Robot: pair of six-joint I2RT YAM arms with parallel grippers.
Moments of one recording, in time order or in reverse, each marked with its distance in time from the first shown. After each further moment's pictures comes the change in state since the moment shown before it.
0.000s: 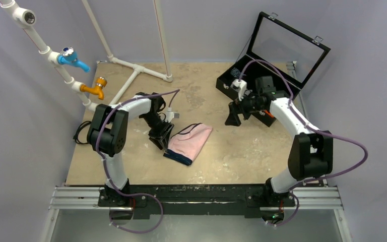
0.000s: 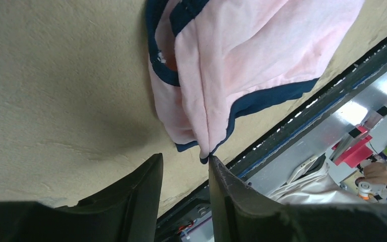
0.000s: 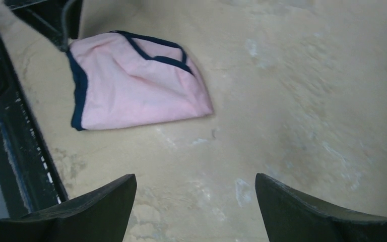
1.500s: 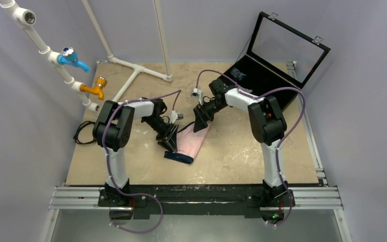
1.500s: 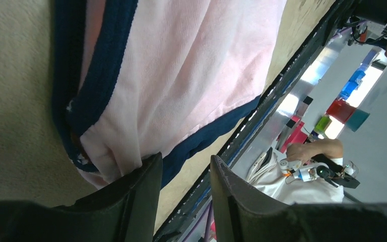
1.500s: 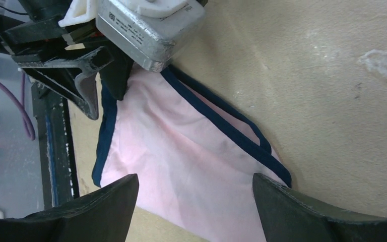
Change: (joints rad) left arm 0.000 0.095 -0.049 0.140 0.289 -0.026; right arm 0.346 0.640 0.413 0.009 -0.179 0.061
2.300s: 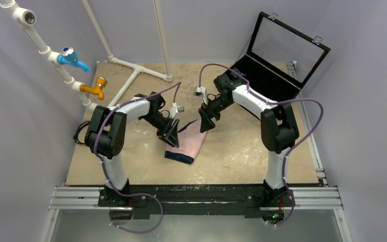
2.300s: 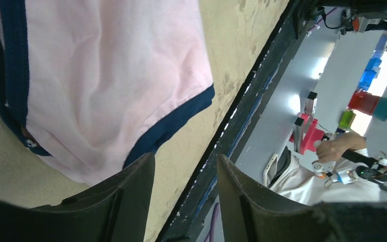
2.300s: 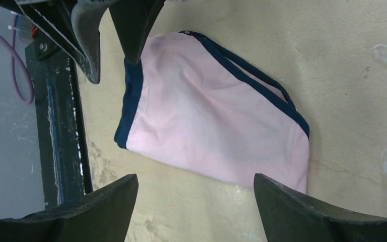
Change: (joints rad) left arm 0.000 -0.108 0.004 -0.009 0.087 0.076; right arm -0.001 -0.141 0.023 -0.226 0.073 -0.188
